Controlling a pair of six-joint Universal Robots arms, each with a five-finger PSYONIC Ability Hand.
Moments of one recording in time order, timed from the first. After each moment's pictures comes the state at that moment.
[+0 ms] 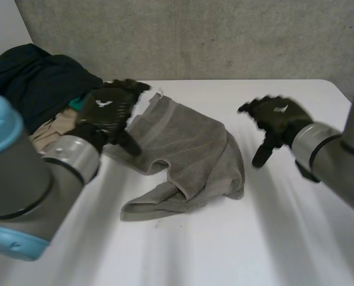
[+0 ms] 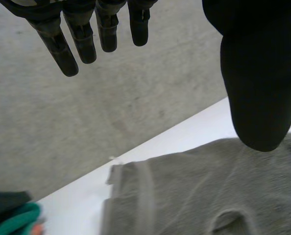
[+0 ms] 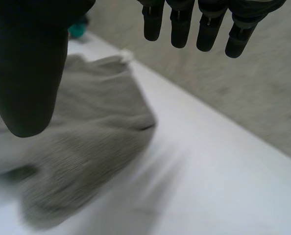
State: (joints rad) left arm 4.22 -1.75 -1.64 3.37 -1.52 3.24; right arm 1.98 -1.25 1.39 0.21 1.46 2.88; left_hand 0.19 0.21 0.21 0.20 0.05; right_hand 0.23 0.21 0.21 0.21 0.05
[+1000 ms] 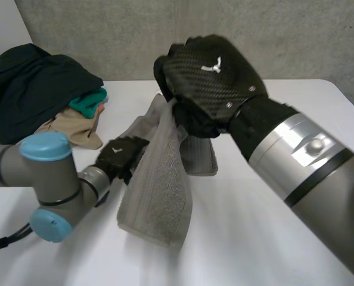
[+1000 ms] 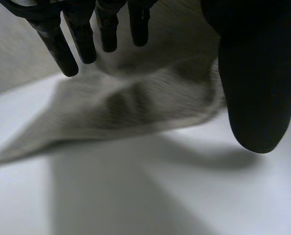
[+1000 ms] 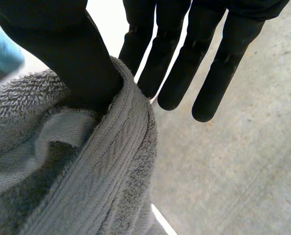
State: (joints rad) left arm 4.33 -2.26 -1.50 3.42 -1.35 3.26; right arm 2.26 -1.57 1.50 -0.11 1.29 2.92; left_hand 0.19 0.21 0.21 0.20 0.05; right_hand 1.12 1.18 1.19 1.19 0.98
